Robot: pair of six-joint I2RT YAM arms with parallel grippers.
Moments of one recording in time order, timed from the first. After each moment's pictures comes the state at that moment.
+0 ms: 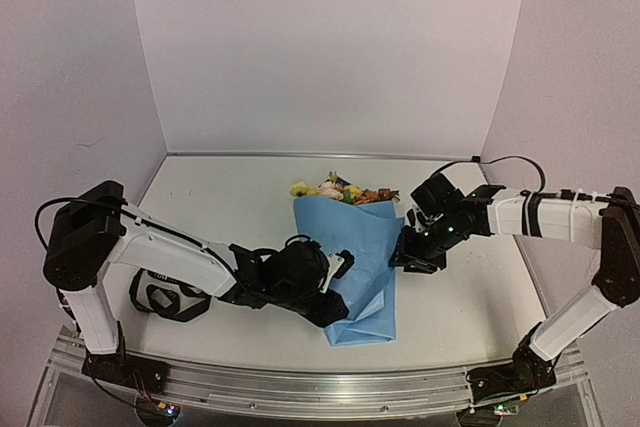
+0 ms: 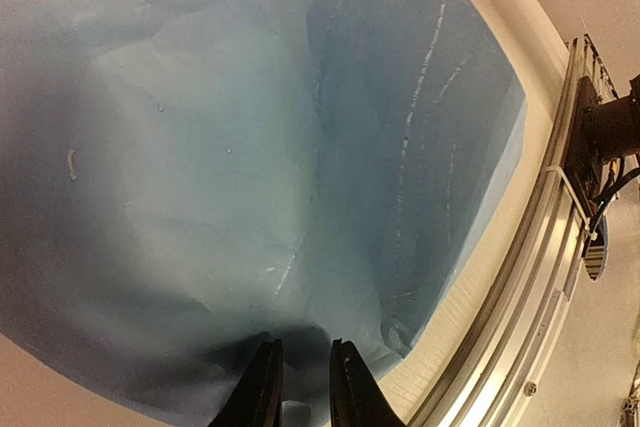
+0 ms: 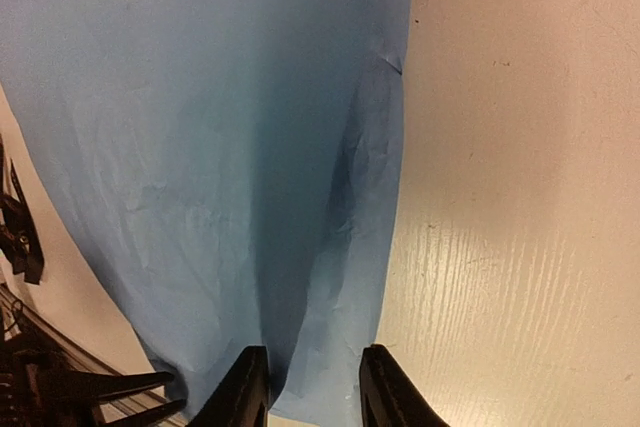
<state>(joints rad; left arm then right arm) -1.23 1.83 1.02 0.02 0.11 -0.57 0.67 1.53 0.99 -0.60 -0.17 0.79</state>
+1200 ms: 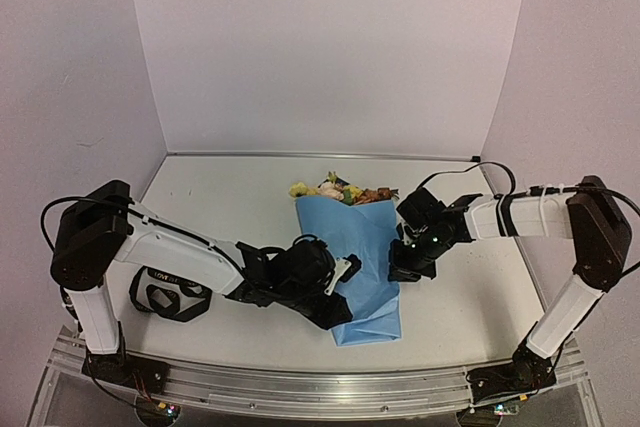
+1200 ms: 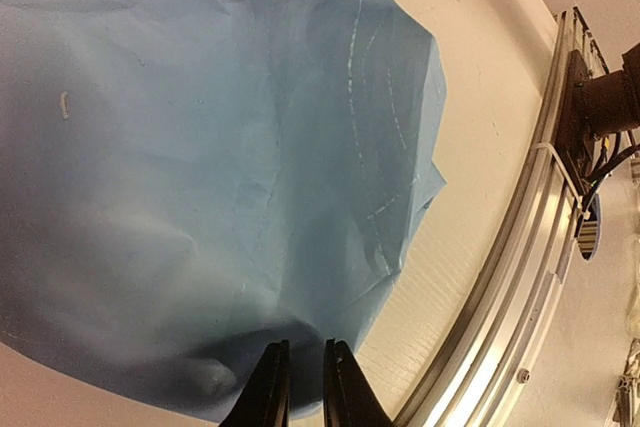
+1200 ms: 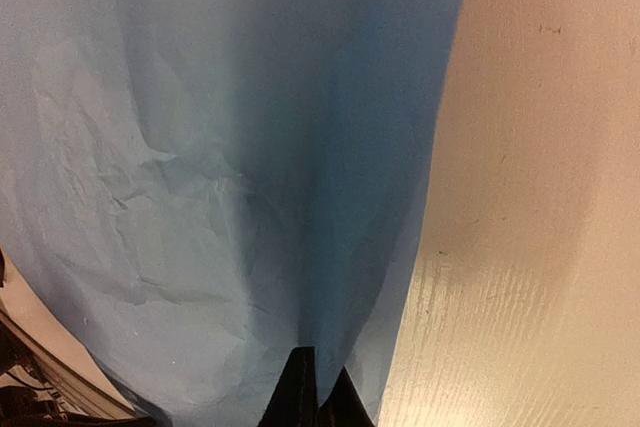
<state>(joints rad) -1.23 1.87 1.08 -0.03 0.18 -0.54 0.68 1.66 0.97 -0.52 -0.18 0.78</state>
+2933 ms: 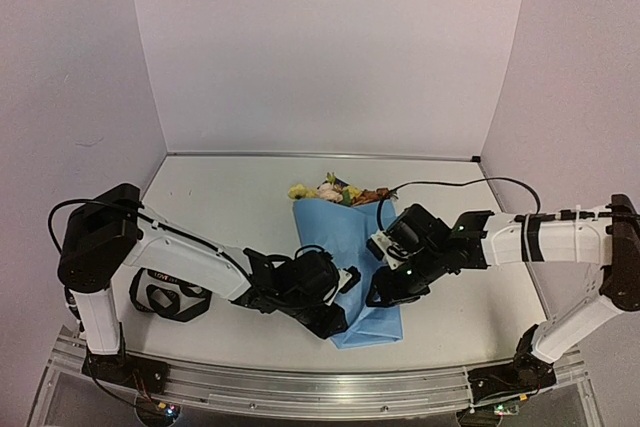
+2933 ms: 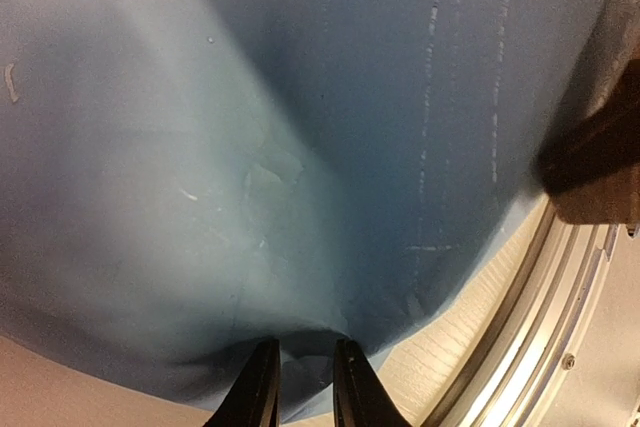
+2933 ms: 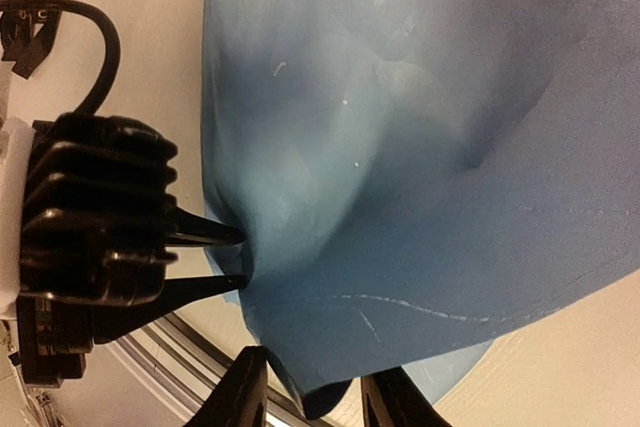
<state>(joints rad) -1.26 1.92 1.10 -0.11 0.14 -0.52 0.93 1.47 0.90 -0.53 -0.21 0.59</state>
